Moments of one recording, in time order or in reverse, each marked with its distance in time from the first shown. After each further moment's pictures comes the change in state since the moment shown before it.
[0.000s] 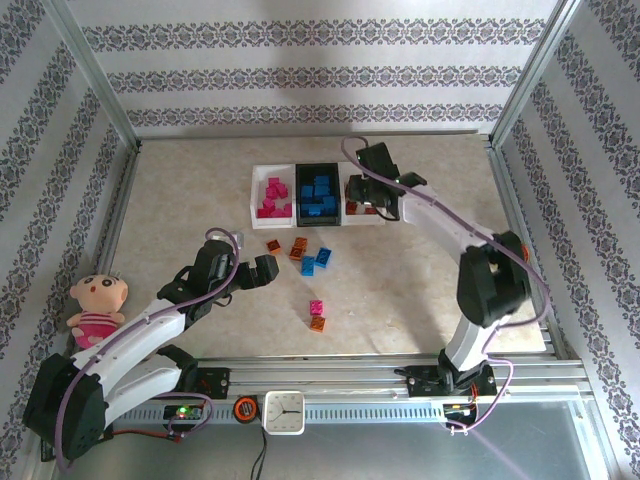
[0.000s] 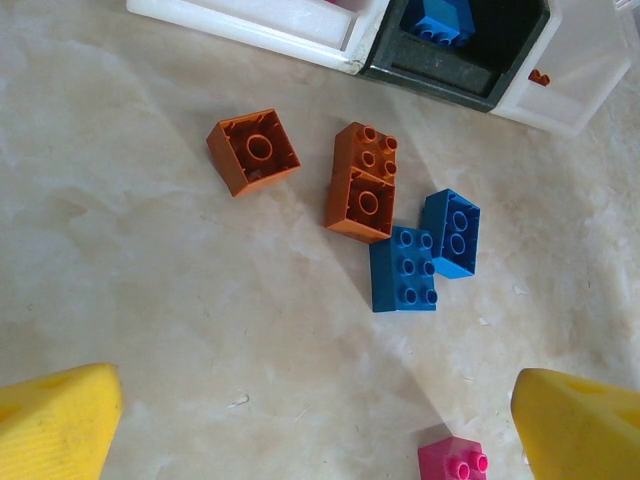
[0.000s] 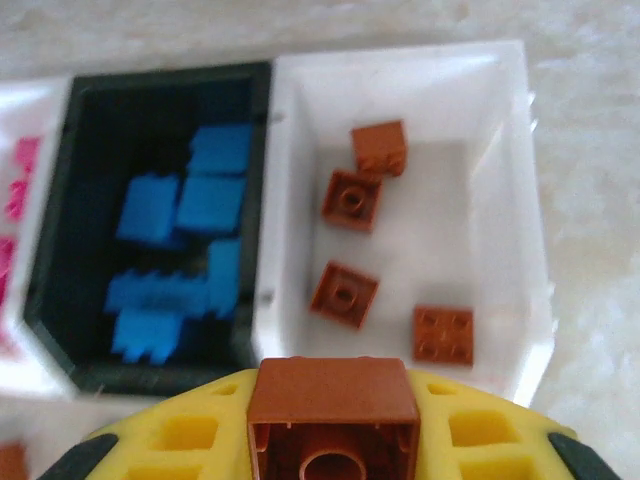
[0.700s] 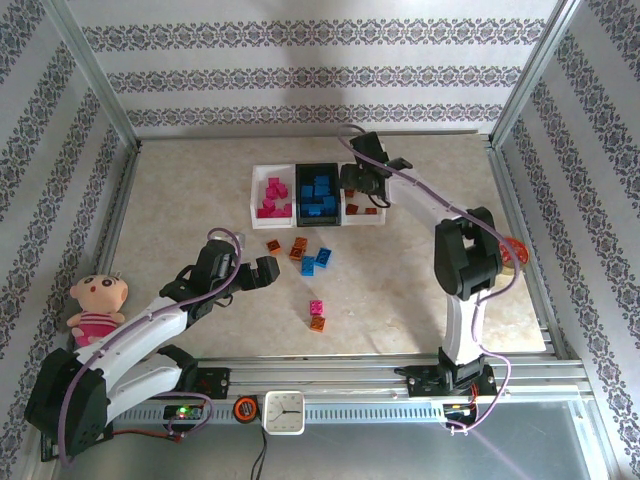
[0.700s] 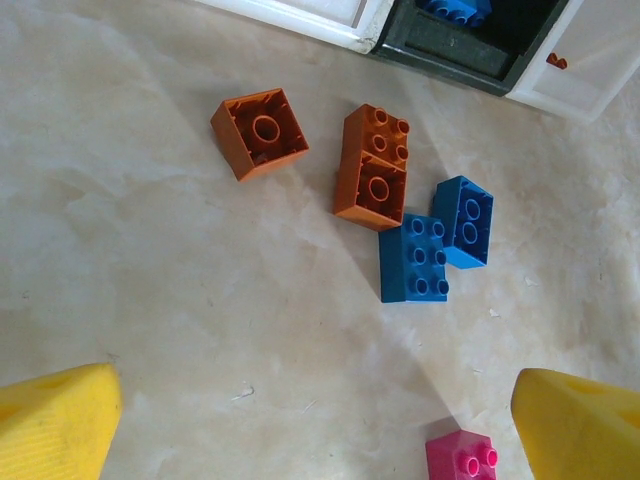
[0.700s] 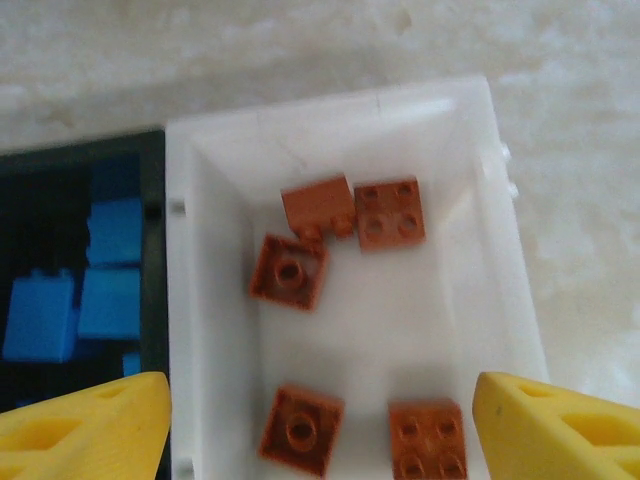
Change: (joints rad) left arm 0.000 0.028 0.000 0.000 0.010 -0.003; right arm -0.025 0.164 0.134 -0.031 0.046 0.056
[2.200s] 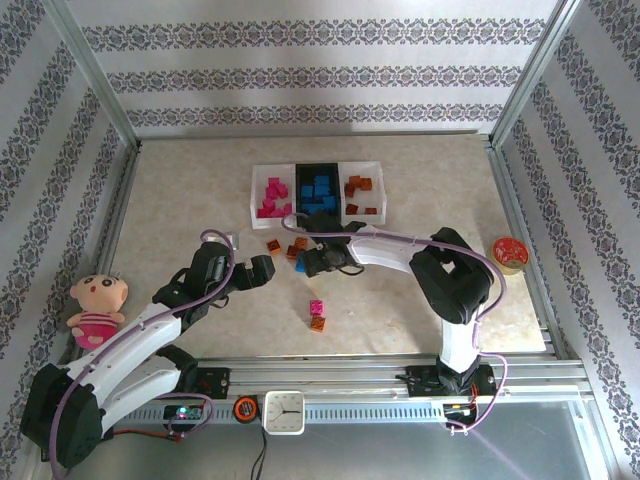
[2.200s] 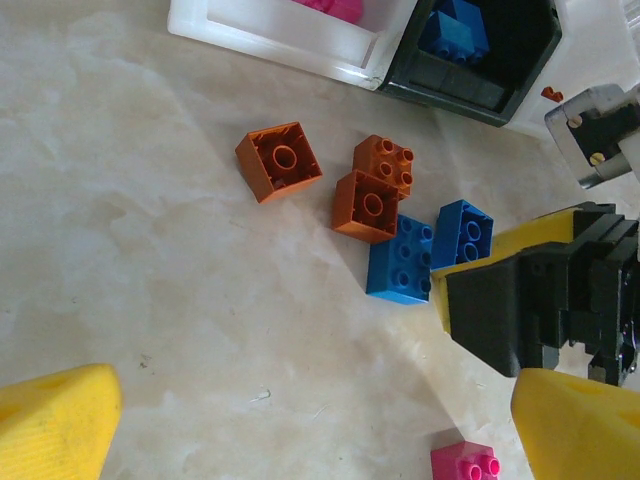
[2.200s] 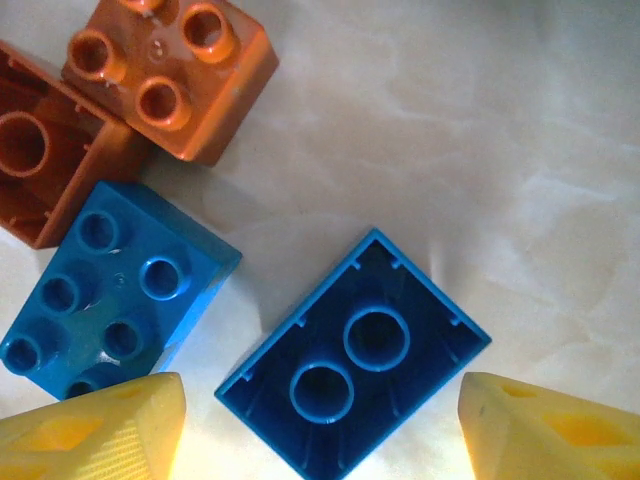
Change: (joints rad) left arm 0.000 -0.083 0.000 -0.053 -0.057 0.001; right arm 0.369 -0.050 -0.370 0.047 -0.108 -0.064
